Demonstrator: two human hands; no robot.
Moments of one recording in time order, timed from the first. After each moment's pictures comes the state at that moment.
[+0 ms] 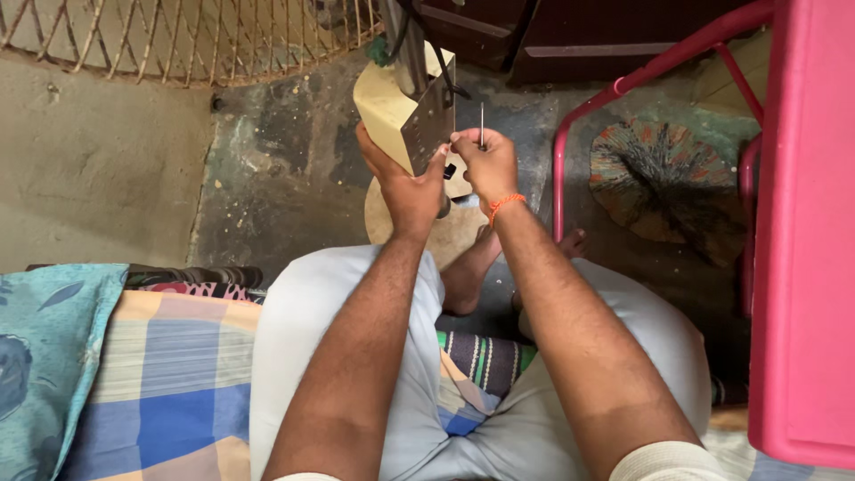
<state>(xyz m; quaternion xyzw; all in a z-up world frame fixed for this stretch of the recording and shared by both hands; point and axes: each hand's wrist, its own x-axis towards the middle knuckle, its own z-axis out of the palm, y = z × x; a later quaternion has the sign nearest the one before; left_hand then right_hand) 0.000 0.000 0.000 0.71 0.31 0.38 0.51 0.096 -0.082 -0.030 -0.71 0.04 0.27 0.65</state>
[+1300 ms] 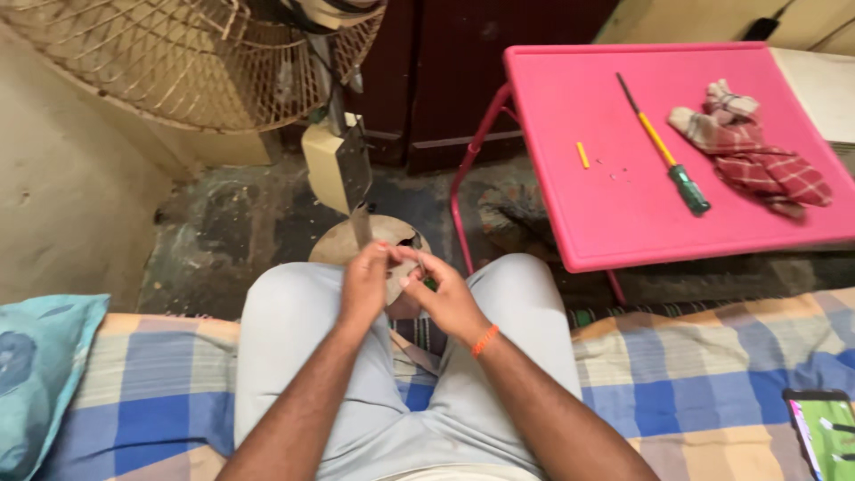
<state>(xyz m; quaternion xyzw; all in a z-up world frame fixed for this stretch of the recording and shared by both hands) -0.140 -0.065 0.043 0.64 0.09 0.15 0.75 -0.120 -0.230 0.142 -0.68 -0.25 0.19 0.66</state>
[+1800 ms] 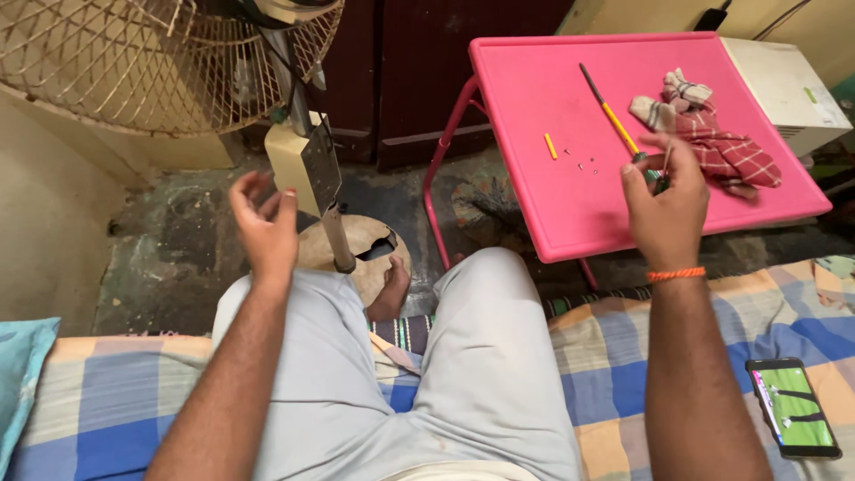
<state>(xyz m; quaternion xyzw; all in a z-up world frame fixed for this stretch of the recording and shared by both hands) -0.100 0.027 0.107 0.64 0.15 0.35 0.67 -0.030 -0.420 0.306 -0.87 -0.14 -0.24 0.41</state>
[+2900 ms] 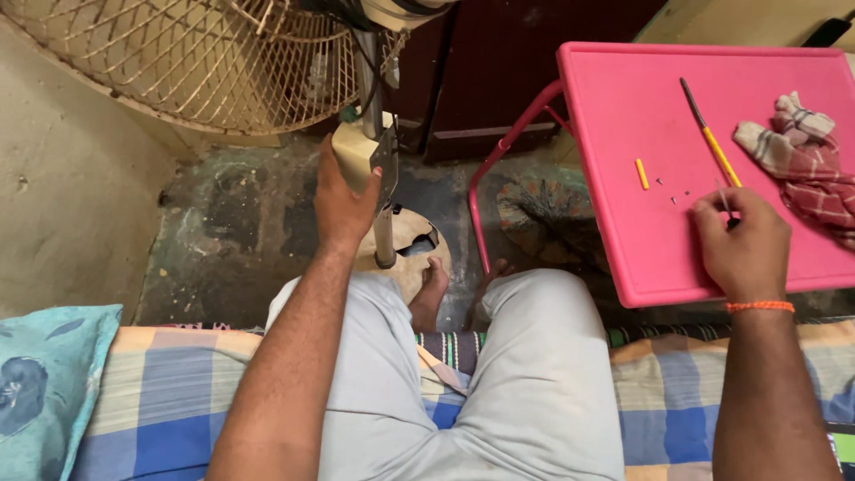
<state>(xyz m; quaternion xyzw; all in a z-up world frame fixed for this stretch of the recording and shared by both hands) -0.051 0.044 0.117 0.81 0.17 0.32 0.45 0.023 -0.438 0.255 -0.95 -0.13 -0.20 0.22</state>
